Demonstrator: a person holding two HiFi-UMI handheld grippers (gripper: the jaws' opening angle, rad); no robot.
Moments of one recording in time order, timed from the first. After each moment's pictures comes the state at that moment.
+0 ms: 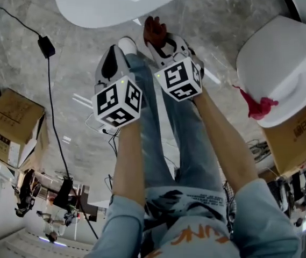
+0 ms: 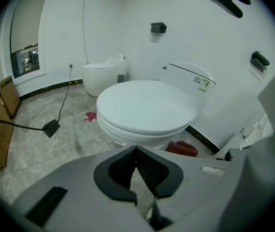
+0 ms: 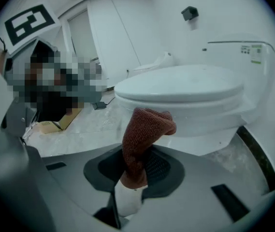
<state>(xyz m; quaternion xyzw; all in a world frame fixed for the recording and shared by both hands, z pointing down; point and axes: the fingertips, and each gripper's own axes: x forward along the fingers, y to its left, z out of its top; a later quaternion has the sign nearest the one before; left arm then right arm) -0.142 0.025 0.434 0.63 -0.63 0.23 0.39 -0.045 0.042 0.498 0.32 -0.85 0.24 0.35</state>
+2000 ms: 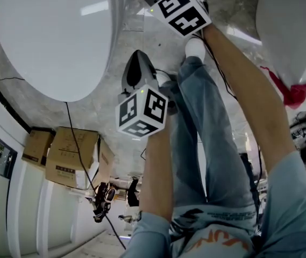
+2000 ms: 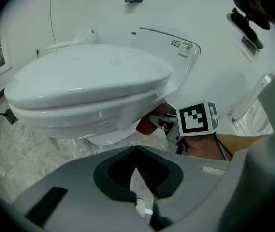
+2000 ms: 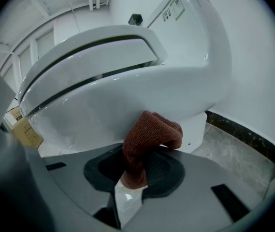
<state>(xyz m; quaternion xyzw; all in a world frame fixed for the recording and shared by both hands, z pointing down) 0.029 -0.018 0.516 0.68 -0.51 0.29 0.43 0.132 -0.153 0.594 0.48 -0.80 0.28 0.23</state>
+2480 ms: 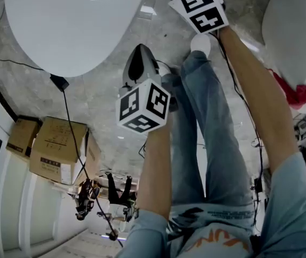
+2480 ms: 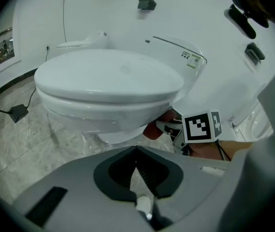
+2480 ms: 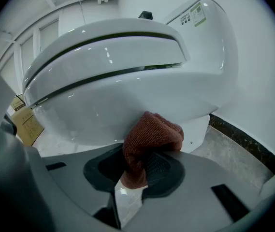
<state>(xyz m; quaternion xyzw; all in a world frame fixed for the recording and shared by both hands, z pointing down) -0.030 0.001 0.510 0.67 -0.53 0.27 0.44 0.099 -0.128 0.594 0.48 -0.79 0.26 0.27</state>
